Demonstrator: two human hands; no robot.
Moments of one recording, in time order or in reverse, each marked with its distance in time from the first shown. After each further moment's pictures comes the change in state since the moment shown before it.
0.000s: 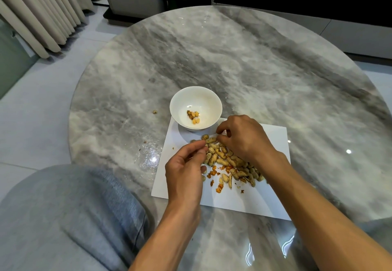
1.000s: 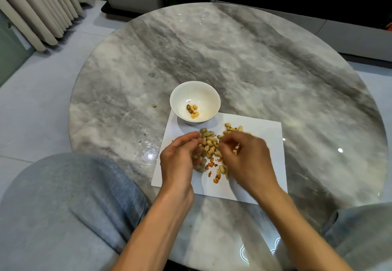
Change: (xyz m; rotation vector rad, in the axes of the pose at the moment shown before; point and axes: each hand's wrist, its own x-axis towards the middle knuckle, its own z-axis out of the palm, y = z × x) left_hand 0.000 0.015 -0.005 -0.133 0.003 -0.101; right_hand -0.074 -0.030 0.004 0.381 0.280 0.165
